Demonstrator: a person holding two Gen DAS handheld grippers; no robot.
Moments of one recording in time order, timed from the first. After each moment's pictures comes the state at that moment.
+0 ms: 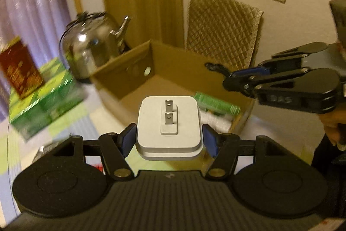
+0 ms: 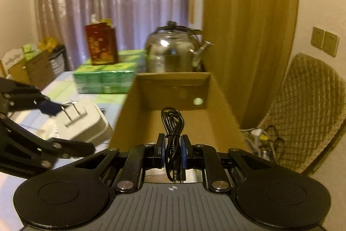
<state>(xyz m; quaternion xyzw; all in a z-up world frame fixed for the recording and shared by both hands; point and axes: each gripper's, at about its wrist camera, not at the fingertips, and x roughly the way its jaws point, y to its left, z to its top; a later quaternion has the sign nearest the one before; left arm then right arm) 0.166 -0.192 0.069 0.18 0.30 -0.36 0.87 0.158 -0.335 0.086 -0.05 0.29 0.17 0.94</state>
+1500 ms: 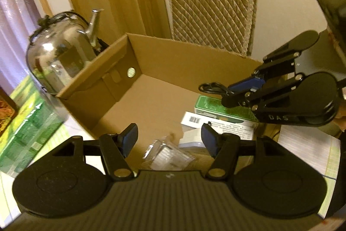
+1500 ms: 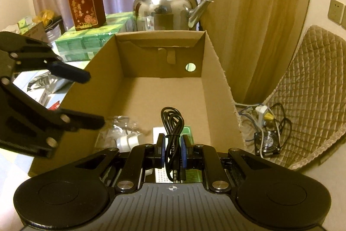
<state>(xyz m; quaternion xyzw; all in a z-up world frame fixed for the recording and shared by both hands) 0.229 -0.251 0.027 0.25 0.31 -0.38 0.83 0.228 -0.359 0.031 -0.07 0.37 0.19 0.91</state>
